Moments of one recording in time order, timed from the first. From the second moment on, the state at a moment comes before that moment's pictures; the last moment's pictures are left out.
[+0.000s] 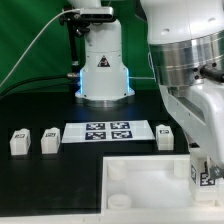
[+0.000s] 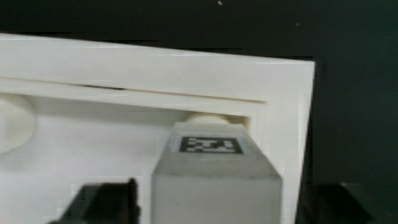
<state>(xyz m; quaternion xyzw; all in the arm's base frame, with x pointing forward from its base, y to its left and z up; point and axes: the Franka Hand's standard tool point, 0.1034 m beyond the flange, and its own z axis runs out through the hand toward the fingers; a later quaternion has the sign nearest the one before) 0.627 0.115 0.082 -0.76 0.64 0.06 0.08</state>
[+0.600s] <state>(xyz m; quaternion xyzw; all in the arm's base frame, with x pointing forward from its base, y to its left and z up) 0.625 0.114 0.080 -0.97 0.25 0.02 0.08</state>
